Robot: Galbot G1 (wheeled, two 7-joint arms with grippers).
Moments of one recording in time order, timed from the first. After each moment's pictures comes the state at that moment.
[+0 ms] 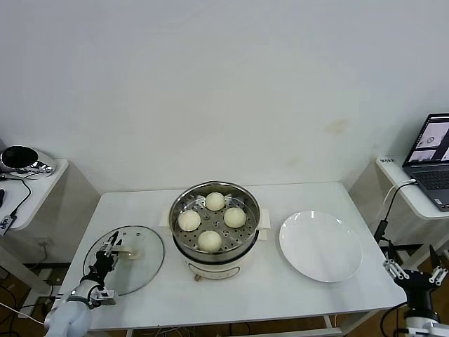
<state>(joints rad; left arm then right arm) 1.20 -1.05 -0.51 -1.35 1.06 -0.14 -0.19 -1.62 1.39 0.99 1.94 0.21 0.27 -0.01</state>
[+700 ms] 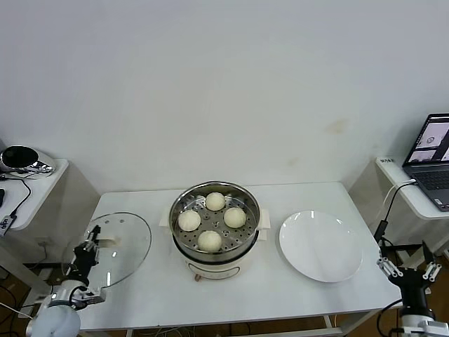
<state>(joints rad) 1.37 -1.00 -0.62 -1.66 0.93 0.06 -0.19 -1.63 1.37 0.95 1.95 0.19 0.27 -0.01</state>
